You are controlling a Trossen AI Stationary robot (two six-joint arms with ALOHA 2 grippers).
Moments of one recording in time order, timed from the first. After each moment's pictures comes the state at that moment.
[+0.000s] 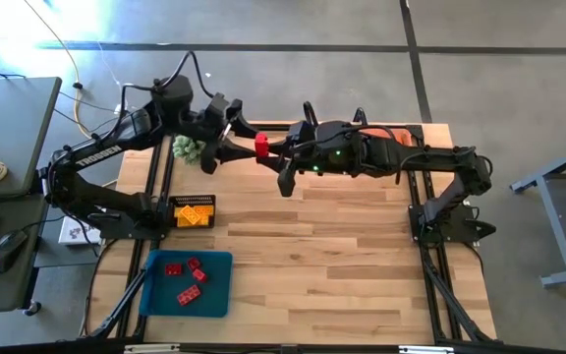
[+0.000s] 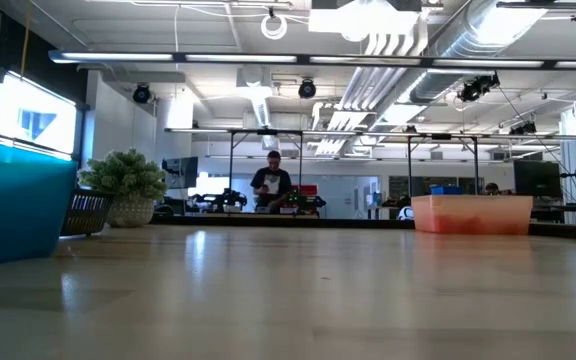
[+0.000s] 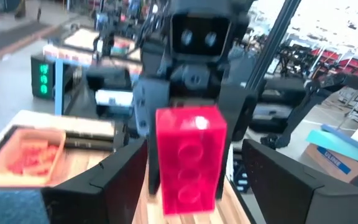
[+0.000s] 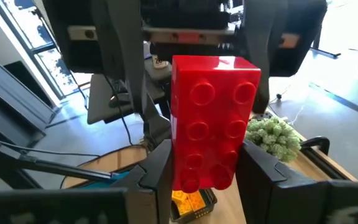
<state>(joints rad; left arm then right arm) 0.53 1.21 1.36 -0.28 0.67 -0.18 0.00 1.66 1.78 -0.33 0.19 0.28</state>
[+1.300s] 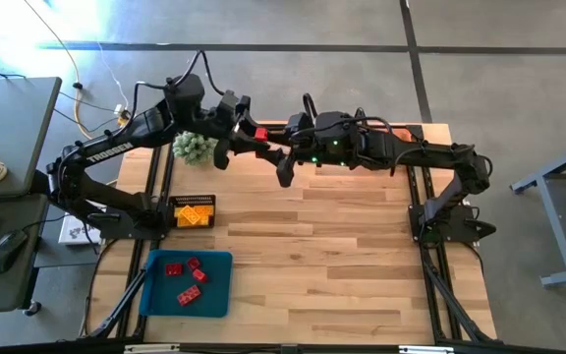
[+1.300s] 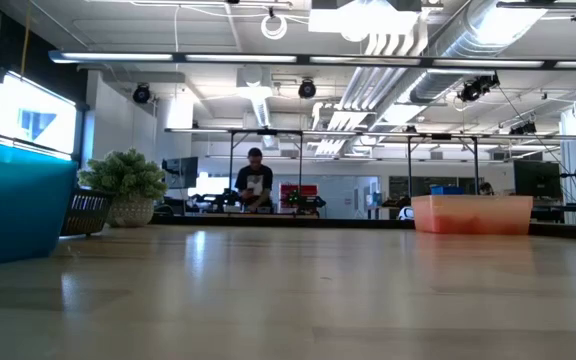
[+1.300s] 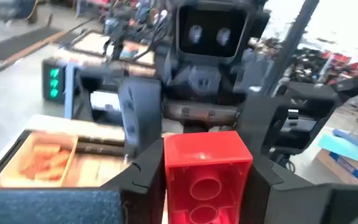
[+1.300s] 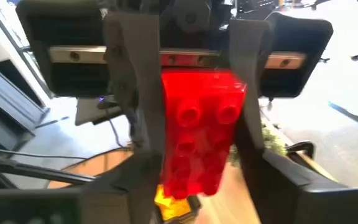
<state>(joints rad) 0.54 1.28 1.36 -0.20 0.65 -0.18 -0.06 1.66 1.78 -0.32 0.16 0.25</state>
